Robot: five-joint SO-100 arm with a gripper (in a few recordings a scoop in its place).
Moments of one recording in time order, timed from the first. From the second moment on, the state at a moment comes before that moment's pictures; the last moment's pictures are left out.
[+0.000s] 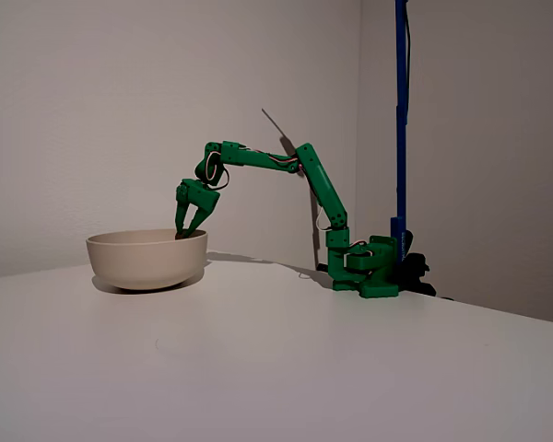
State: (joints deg) arm 56.5 70.6 57.6 69.8 -0.3
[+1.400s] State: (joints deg) arm 10.4 132.7 77.7 94.7 4.2
